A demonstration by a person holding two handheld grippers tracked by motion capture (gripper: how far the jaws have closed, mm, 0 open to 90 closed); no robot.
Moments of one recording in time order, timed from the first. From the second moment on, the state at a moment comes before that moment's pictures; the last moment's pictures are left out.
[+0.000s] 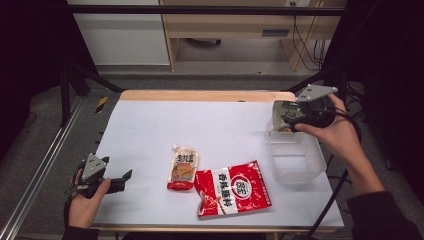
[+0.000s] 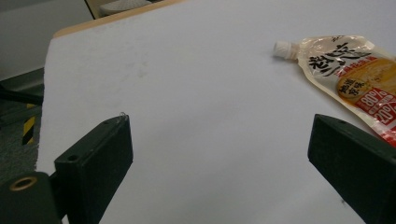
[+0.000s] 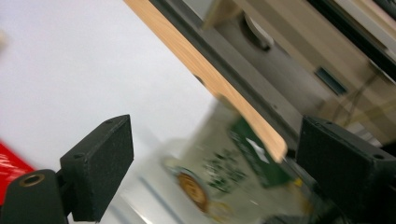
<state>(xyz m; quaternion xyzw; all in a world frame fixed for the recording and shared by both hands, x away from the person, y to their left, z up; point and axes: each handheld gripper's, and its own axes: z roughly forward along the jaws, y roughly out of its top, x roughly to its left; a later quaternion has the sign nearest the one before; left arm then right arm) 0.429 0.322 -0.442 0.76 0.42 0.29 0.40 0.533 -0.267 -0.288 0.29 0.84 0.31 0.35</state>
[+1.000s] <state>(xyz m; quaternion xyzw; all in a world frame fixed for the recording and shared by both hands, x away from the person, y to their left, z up) 0.427 0.308 -0.443 0.78 0.40 0.29 0.39 0.477 -0.044 -0.371 0.24 0.86 0.36 0.26</state>
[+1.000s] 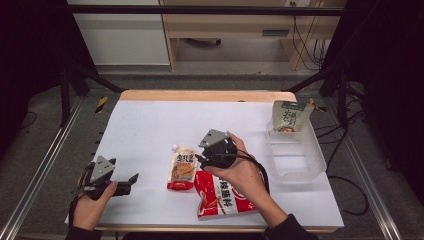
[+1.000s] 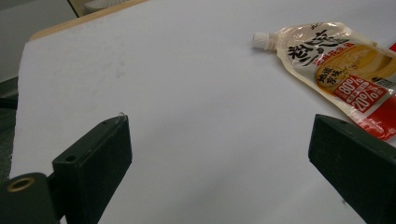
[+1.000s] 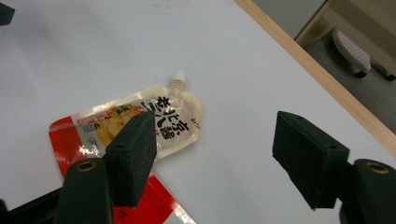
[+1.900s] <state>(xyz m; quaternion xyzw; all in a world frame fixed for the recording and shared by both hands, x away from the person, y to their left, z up) 0.427 0.306 -0.443 0.78 0.40 0.29 0.39 0.539 0.003 -0.411 0.28 0.88 0.32 0.19</state>
